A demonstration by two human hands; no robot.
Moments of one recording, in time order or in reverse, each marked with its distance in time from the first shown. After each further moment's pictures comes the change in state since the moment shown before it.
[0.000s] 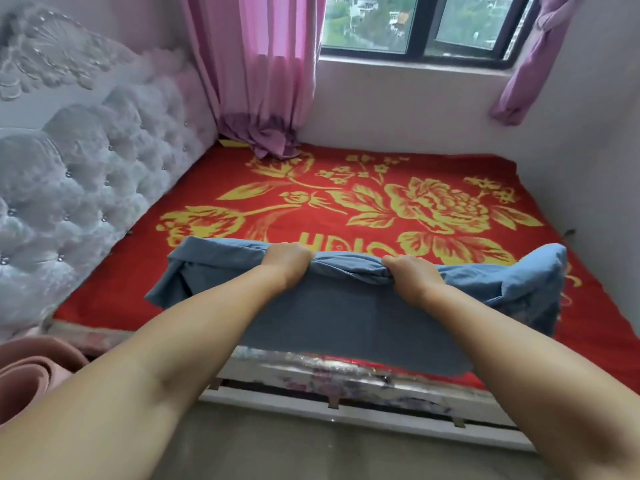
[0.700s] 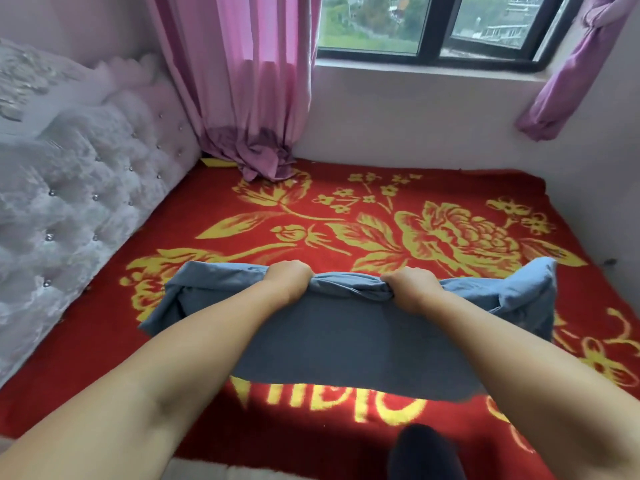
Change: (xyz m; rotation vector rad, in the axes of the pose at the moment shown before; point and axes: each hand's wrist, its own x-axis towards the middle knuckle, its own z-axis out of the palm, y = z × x) left_hand 0.270 -0.085 -0.007 -0.130 -0.229 -0.061; right_hand 0.277 0.073 -0.014 -0.073 -0.199 0.005
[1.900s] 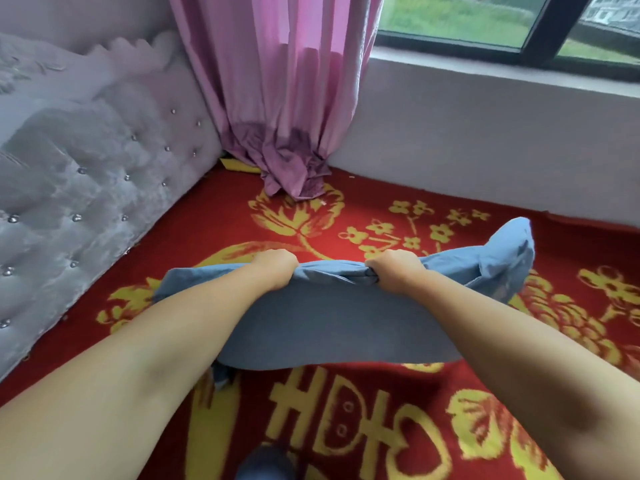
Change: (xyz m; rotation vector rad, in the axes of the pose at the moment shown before) left_hand 0.304 -0.109 -0.106 0.036 -0.163 -0.264; right_hand 0.384 0.067 -0.089 -0.103 0.007 -0.318
